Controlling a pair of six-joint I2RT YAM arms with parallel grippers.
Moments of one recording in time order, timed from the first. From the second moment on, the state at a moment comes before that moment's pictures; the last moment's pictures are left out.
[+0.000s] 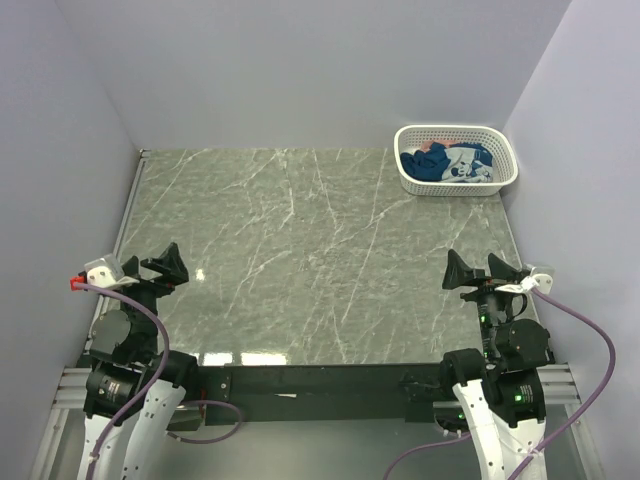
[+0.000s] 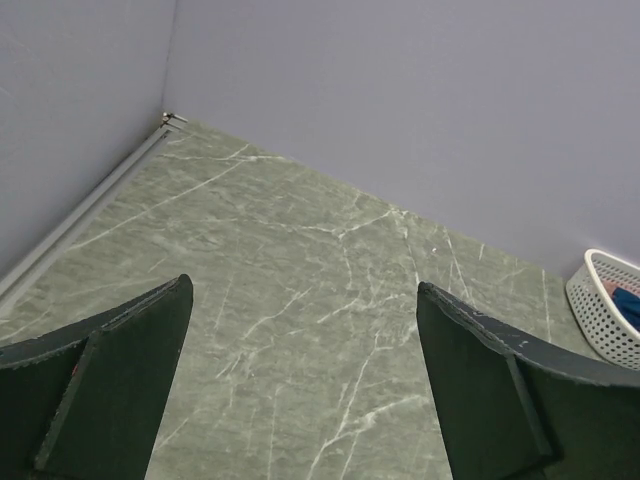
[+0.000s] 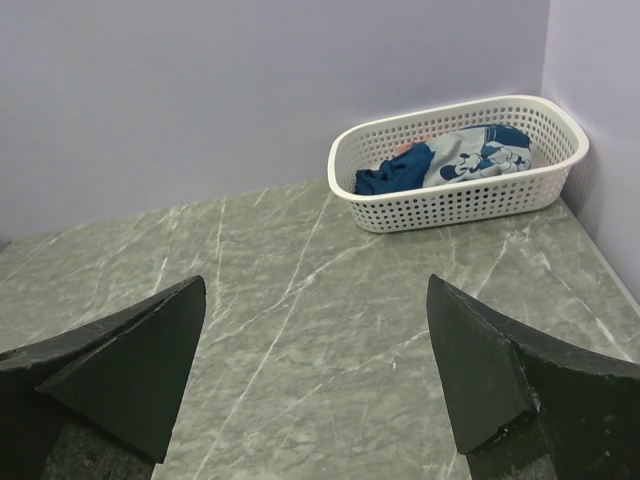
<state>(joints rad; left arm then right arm) -0.23 0.08 0.59 -0.38 -0.44 -0.34 0.13 0.01 0.52 -0.35 0.14 0.23</state>
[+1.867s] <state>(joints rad) -0.27 0.31 0.61 -0.38 -0.44 -0.38 -0.02 2.23 1.82 -0.27 0.36 0.37</state>
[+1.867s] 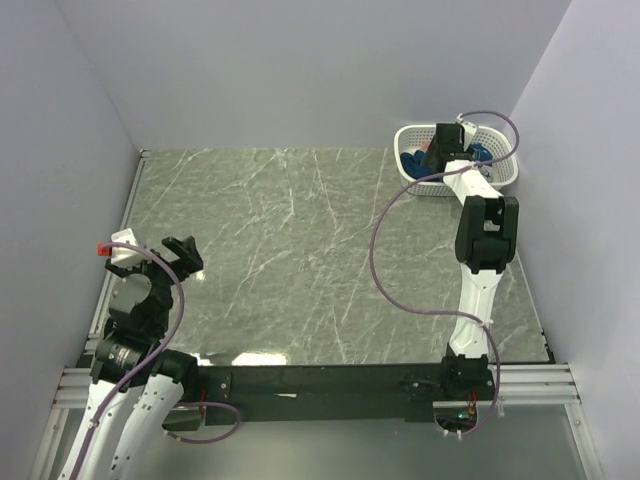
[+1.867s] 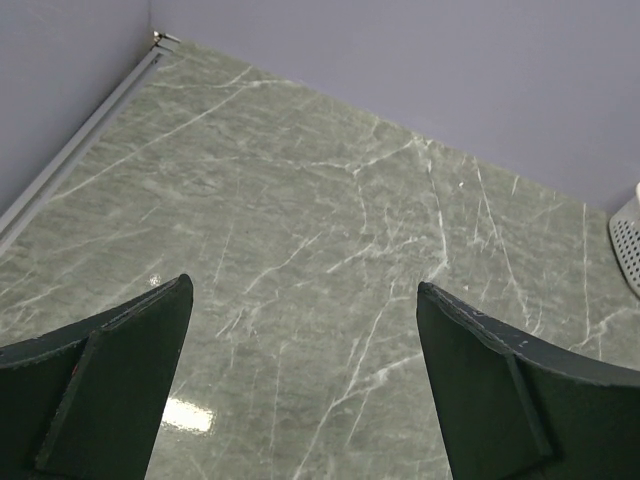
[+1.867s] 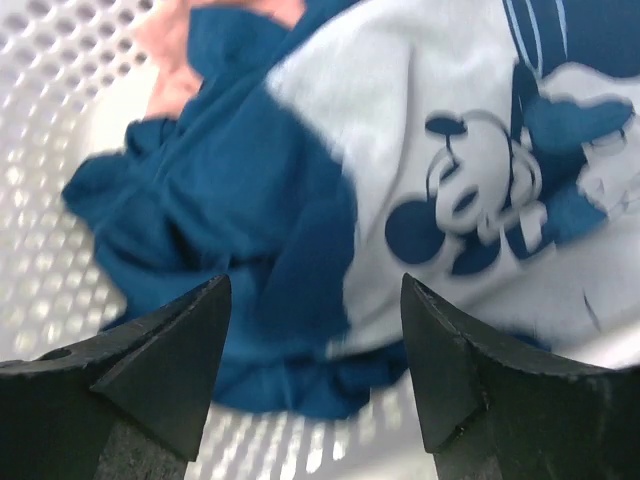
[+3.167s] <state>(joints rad) -0.27 0.29 0.61 -0.38 -0.36 -0.36 0.08 1.64 1.90 -0.31 0.16 0.34</state>
